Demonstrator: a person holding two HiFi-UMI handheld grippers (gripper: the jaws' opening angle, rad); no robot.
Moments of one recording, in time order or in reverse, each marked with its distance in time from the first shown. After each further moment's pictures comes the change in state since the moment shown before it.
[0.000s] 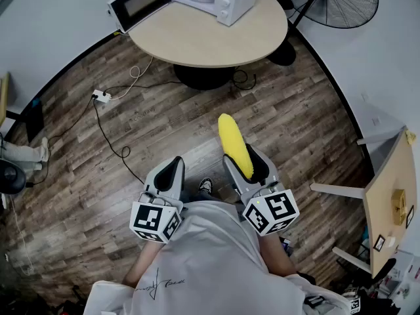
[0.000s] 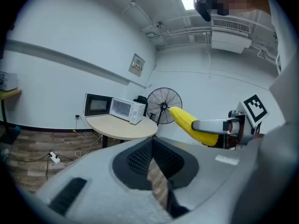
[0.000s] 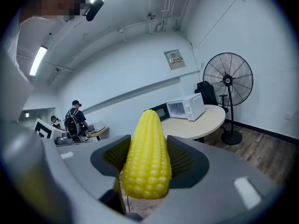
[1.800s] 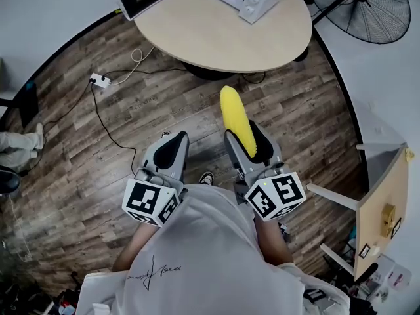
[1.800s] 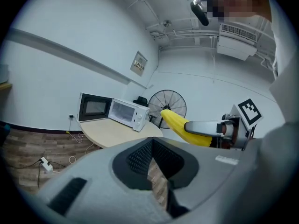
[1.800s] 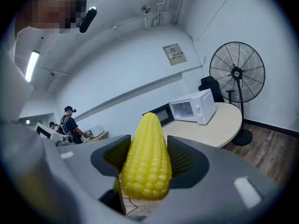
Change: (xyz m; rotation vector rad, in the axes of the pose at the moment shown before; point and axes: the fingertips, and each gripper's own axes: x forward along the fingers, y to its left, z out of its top) left arm 0.107 0.113 0.081 -0.026 -0.014 -0.070; right arm 0.172 -0.017 0.066 0.045 -0.011 0.025
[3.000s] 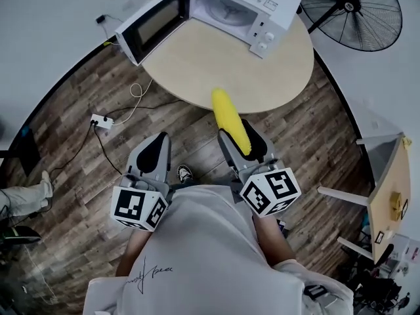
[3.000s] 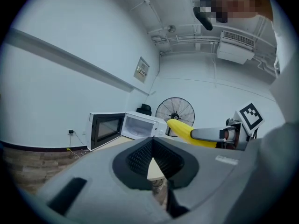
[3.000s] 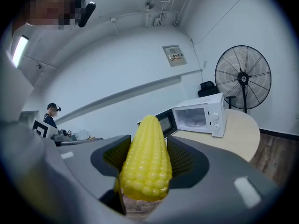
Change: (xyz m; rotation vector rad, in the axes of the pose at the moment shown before) left arm 0.038 0.231 0.131 0.060 -0.050 -0.046; right arm 0.220 0.052 0.060 -0.020 -0.053 -0.125
